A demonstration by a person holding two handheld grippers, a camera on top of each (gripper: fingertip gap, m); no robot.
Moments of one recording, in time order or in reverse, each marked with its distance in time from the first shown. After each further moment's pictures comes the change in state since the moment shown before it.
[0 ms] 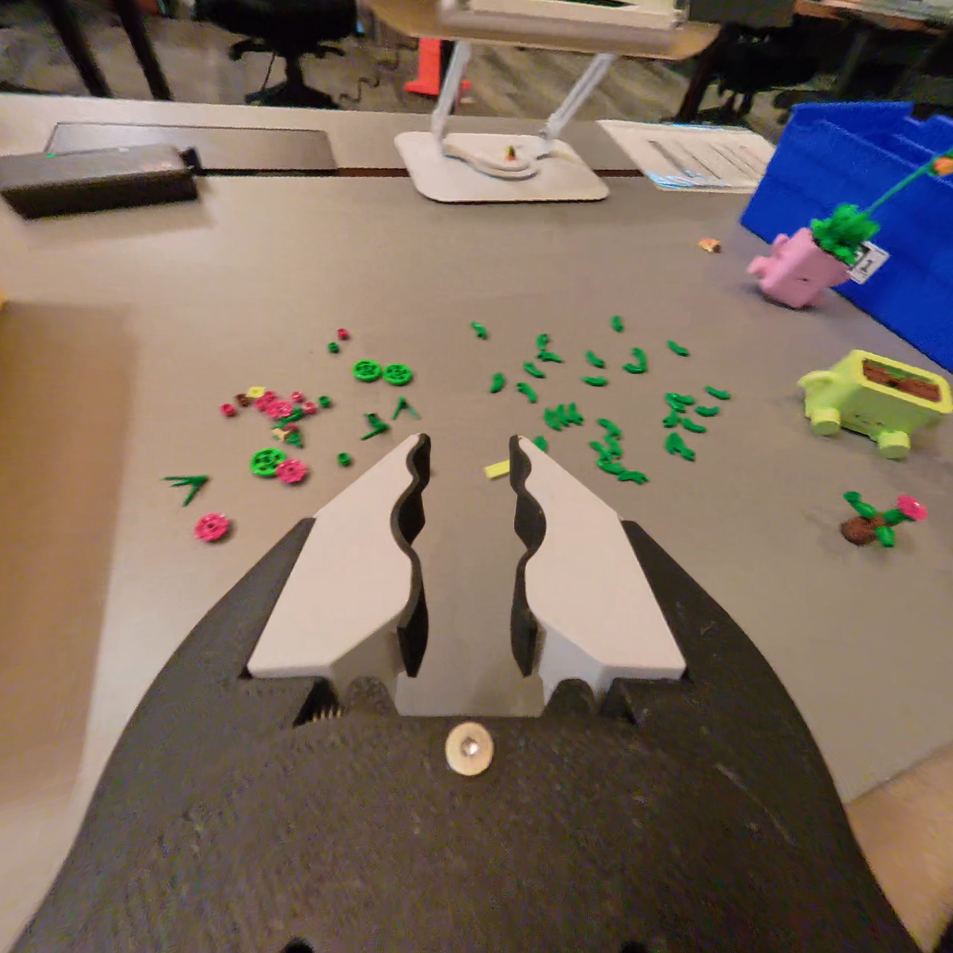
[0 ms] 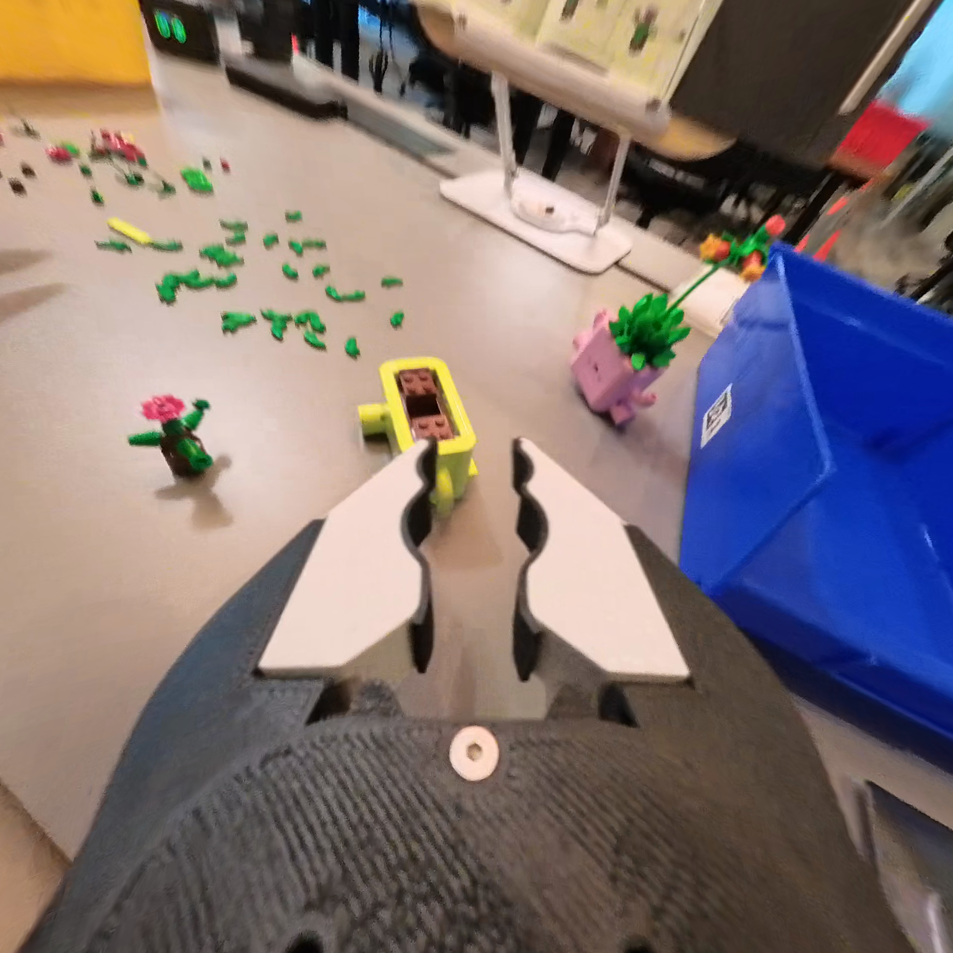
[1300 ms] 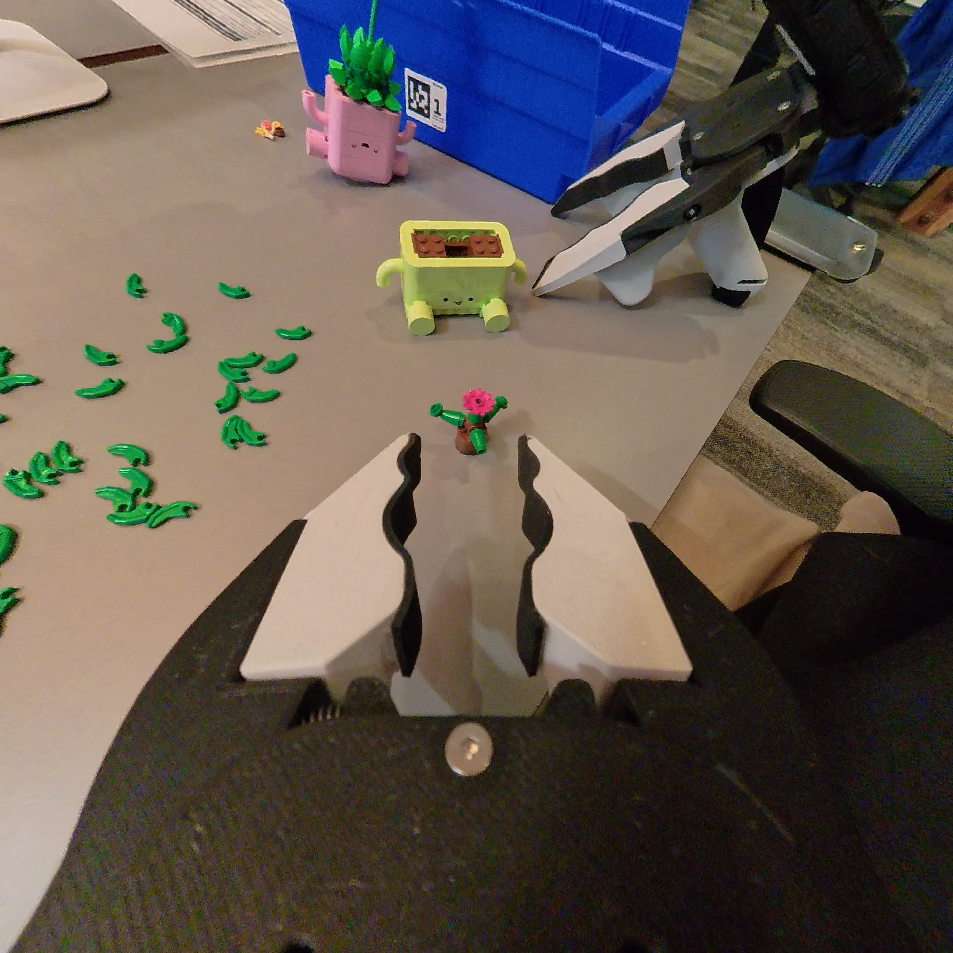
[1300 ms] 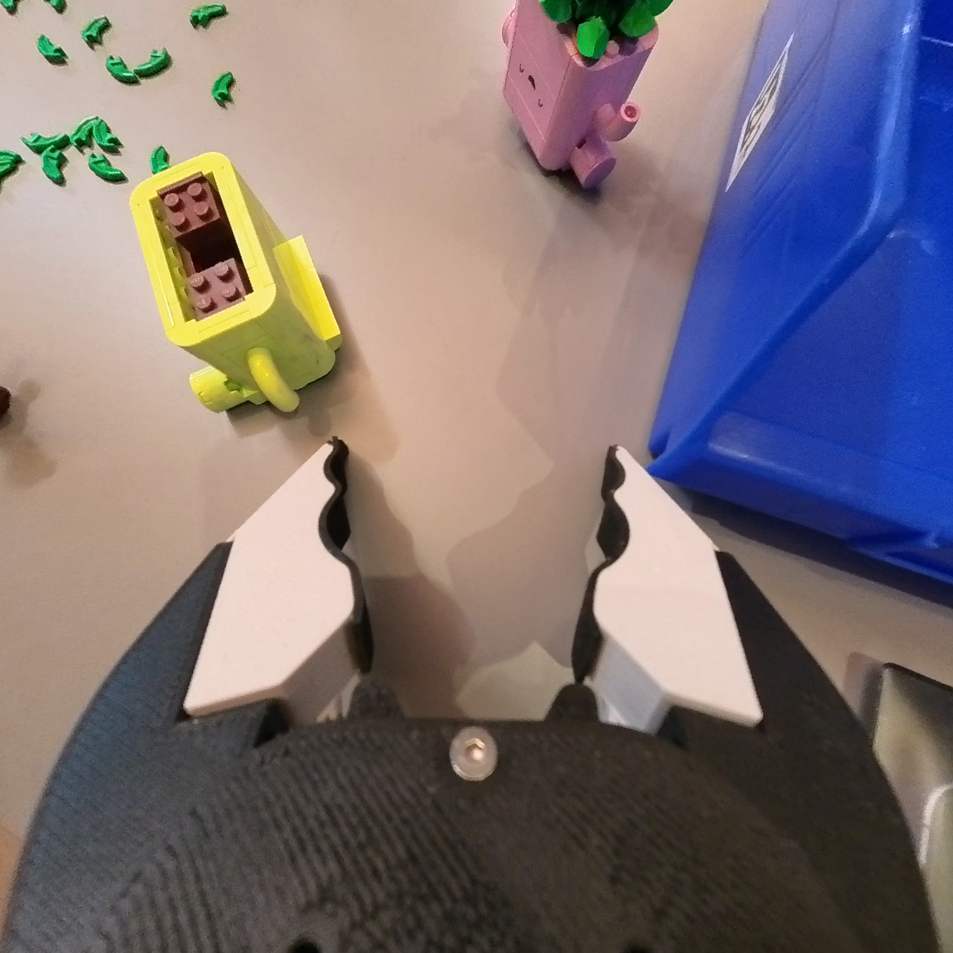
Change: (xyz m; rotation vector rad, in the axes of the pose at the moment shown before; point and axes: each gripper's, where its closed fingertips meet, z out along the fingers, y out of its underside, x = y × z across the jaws) left arm 0.223 0.056 0.006 -0.147 0.509 0.246; right arm 0.043 0.085 0.011 -0.455 -0.050 0.243
